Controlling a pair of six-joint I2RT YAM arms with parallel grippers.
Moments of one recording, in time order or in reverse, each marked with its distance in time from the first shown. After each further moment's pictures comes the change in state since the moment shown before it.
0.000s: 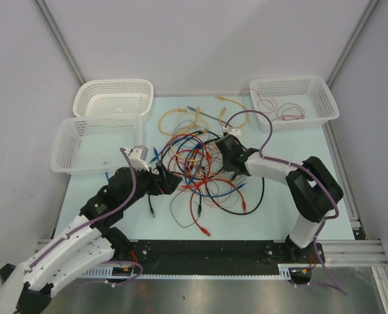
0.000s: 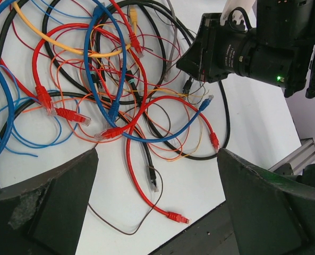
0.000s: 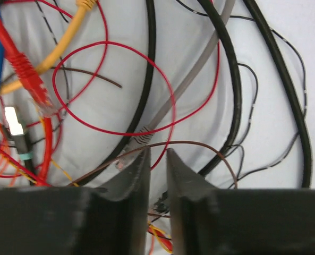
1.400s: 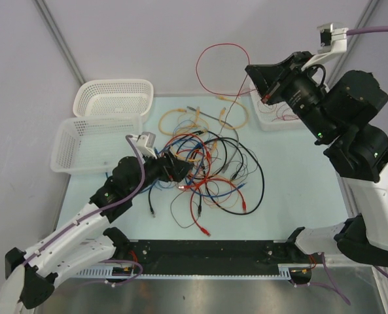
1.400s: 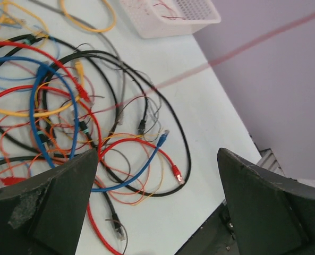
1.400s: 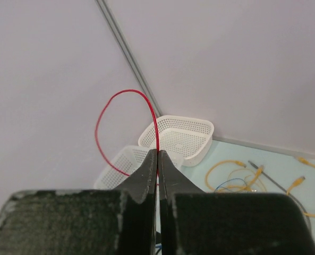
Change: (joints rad) left arm 0.000 0.162 0.059 0.287 0.087 0.014; right arm 0.119 -0.440 1.076 -0.355 -0.172 -0.105
